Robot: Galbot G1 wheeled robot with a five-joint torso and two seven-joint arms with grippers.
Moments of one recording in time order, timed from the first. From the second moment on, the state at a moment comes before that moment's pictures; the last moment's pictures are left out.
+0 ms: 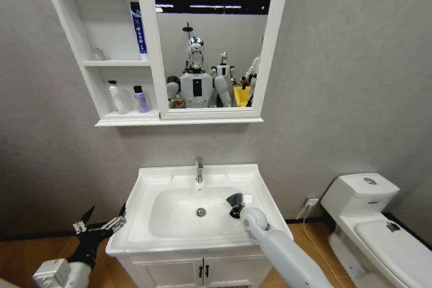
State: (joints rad) left arm 1.92 -1.31 -0.90 -2.40 -0.43 0.16 -0.09; right arm -0.87 1.15 -0.07 1.52 0.92 -0.62 0.67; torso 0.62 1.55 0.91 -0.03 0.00
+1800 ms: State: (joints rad) left arm 1.92 -1.31 -0.90 -2.40 -0.43 0.16 -0.09; right arm -0.82 1.28 -0.12 1.36 0.79 -0.53 0.44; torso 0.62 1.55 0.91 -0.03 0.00
